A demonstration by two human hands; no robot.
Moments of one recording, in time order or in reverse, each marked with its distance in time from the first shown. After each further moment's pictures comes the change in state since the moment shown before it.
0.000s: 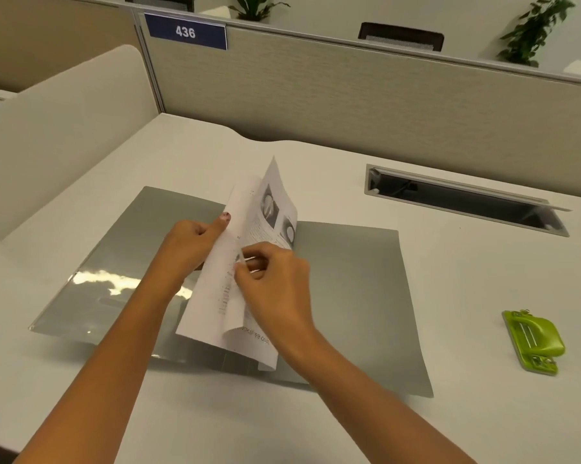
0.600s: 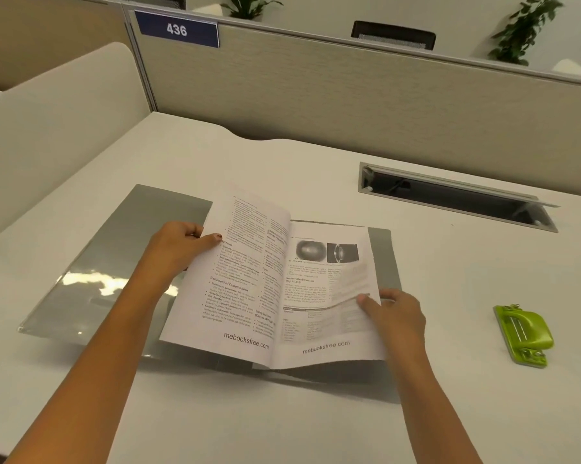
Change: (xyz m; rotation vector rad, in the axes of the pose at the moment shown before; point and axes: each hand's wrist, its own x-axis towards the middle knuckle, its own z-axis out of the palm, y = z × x) left_hand -0.002 -0.003 -0.010 0.053 -0.070 -0.022; right_hand -0.014 0.093 -0.116 -0.026 0.337 0.533
